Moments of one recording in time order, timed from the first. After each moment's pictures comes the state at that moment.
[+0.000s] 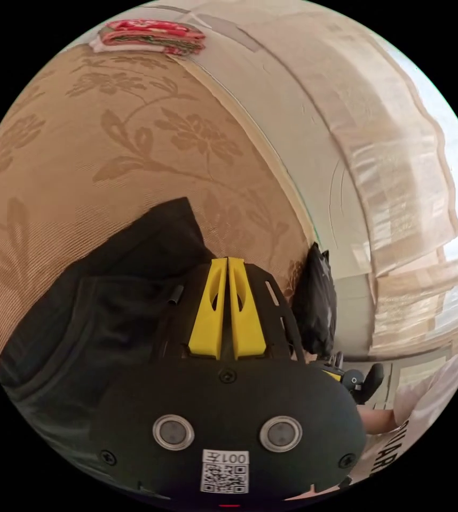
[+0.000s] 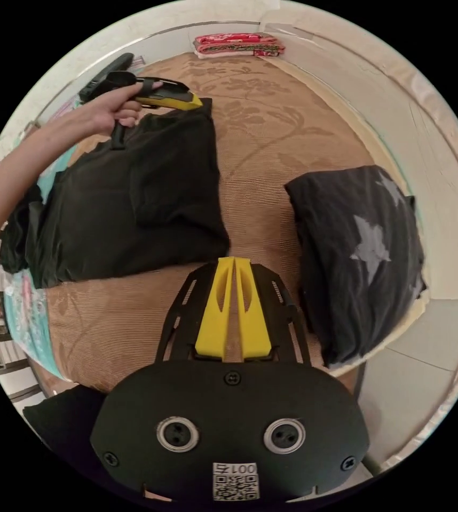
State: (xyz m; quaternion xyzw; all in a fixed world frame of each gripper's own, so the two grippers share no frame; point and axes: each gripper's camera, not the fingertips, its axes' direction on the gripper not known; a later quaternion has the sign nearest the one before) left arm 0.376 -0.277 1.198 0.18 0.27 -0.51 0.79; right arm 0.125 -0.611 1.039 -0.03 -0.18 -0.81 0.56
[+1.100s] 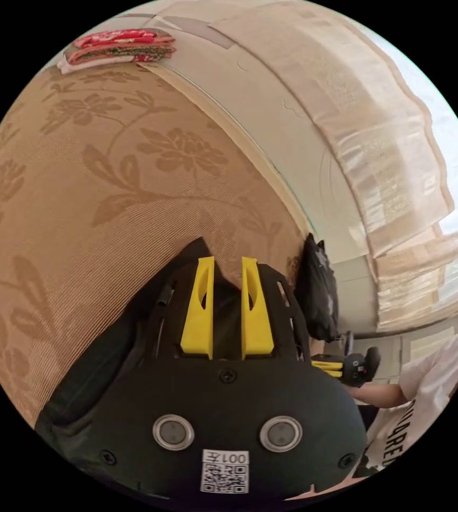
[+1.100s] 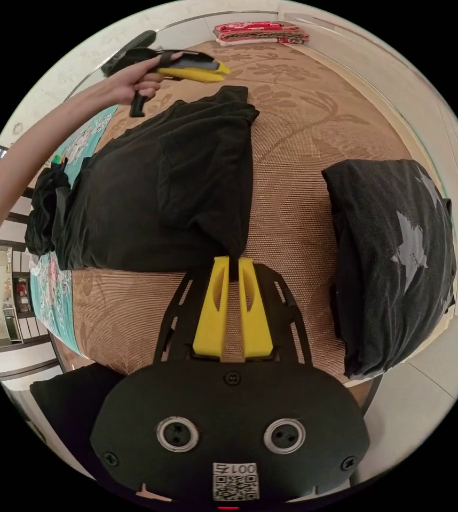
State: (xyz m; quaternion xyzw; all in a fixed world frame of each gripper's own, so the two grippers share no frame) left arm 0.503 -0.237 1.145 0.15 0.26 -0.44 0.85; right arm 0.142 -0.541 1.050 -0.13 -0.21 -0.82 0.51
